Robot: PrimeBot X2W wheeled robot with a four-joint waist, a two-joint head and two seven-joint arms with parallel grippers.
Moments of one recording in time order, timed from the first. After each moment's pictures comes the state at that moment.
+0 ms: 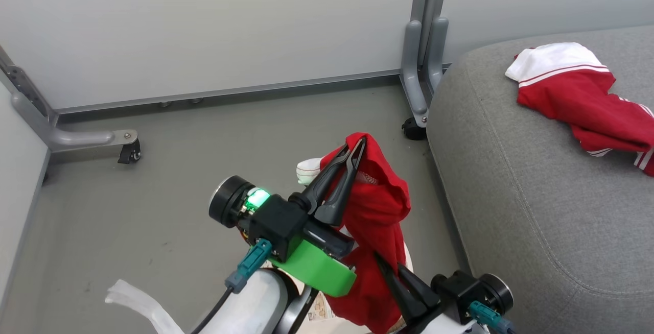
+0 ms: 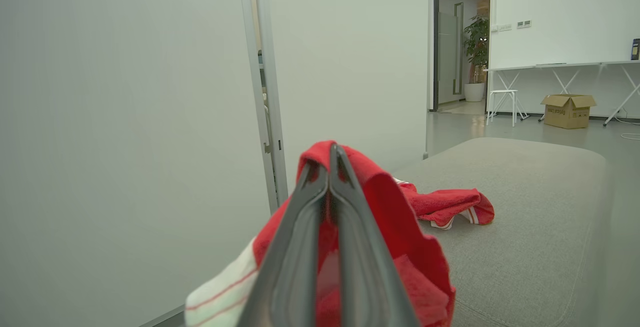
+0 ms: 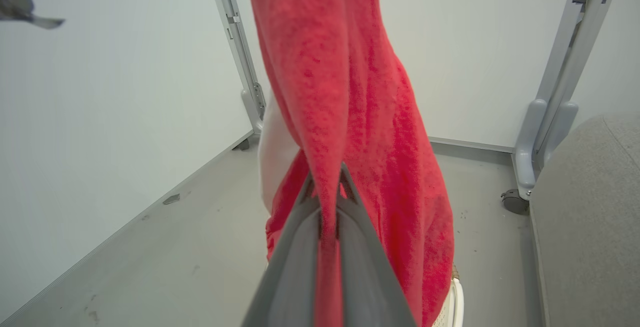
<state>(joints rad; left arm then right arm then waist) -0.36 0.11 -0.69 0.01 -0.32 0.04 -0.20 -0.04 -0.07 0.48 0.25 0.17 0.13 -0.26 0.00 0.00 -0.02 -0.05</state>
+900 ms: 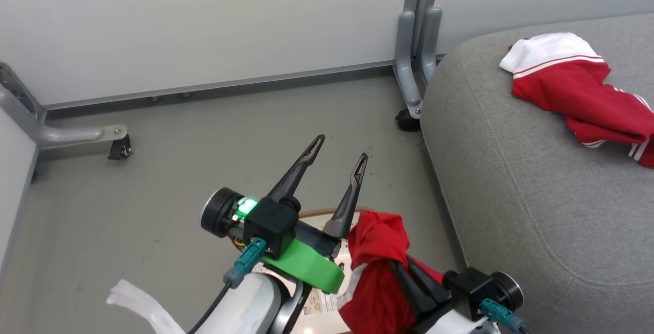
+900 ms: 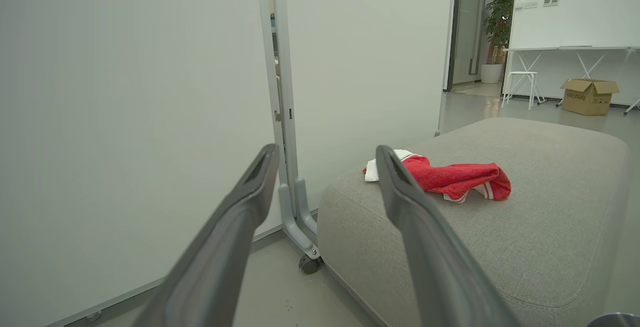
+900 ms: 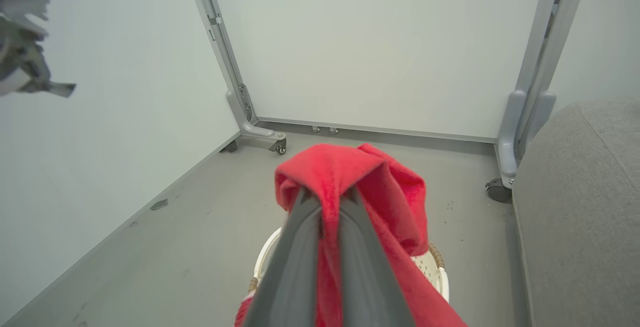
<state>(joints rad) -0.35 0.12 -0.68 0.10 -0.33 0.07 -0.22 -0.02 -0.08 0.45 0.22 0.18 0.13 -0.26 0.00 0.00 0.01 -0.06</state>
